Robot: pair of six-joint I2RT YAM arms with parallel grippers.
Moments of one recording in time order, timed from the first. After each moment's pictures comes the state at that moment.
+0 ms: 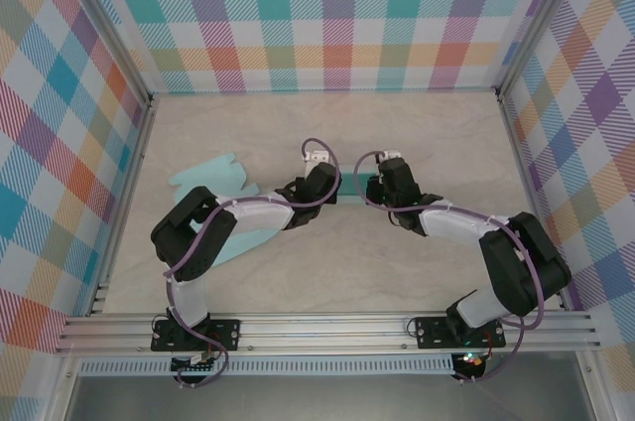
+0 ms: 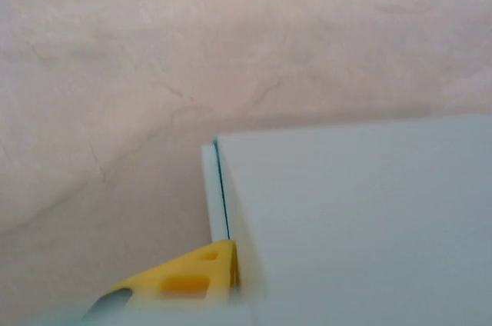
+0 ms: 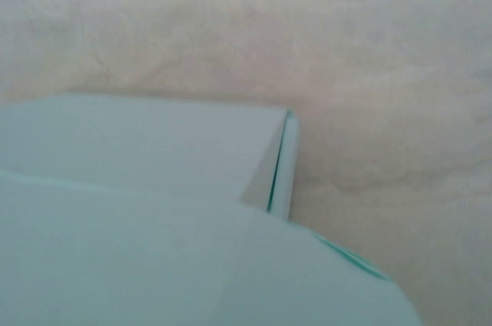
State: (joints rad) left arm -0.81 1.86 1.05 0.10 -0.48 -0.51; right arm 0.55 1.49 0.70 0.10 0.18 0.34
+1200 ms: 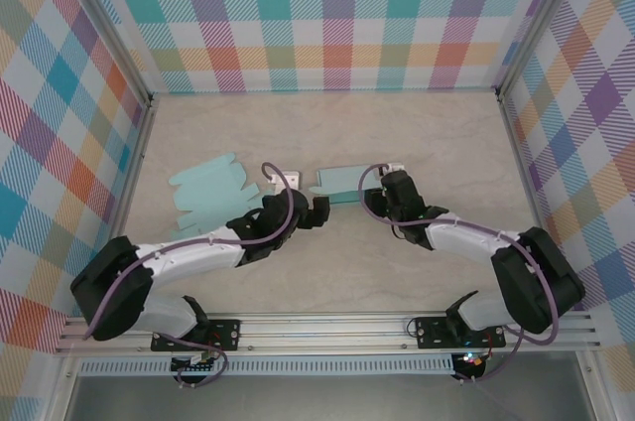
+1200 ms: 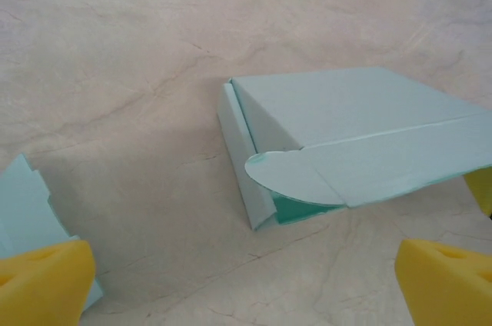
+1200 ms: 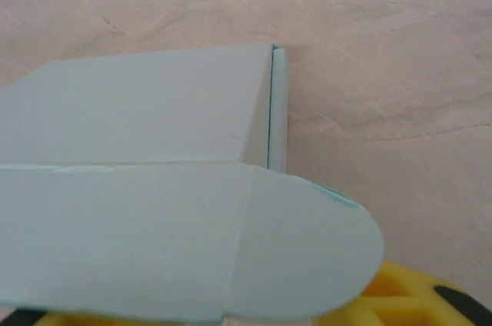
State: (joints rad) left arm -0.89 1.32 0.70 0.02 -0.44 -0.61; right arm 0.59 1.36 0.60 0.07 0.19 0.39
